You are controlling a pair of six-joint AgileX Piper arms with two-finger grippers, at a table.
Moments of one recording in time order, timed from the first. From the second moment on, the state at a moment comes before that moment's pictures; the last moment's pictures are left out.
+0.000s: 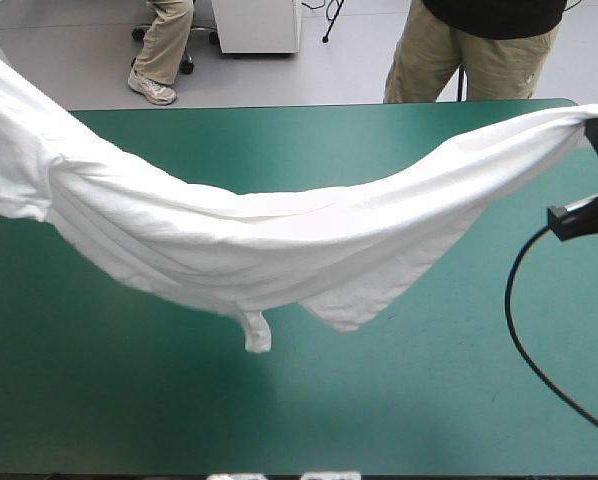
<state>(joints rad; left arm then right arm) -0.30 1.37 -2.51 0.44 1.25 0.13 -0.18 0.94 -1.68 0.46 1.04 -0.55</state>
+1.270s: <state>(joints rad) 0.00 2.08 -1.91 0.00 0.63 0.06 -0.03 2.34 -2.36 0.35 1.04 -0.37</state>
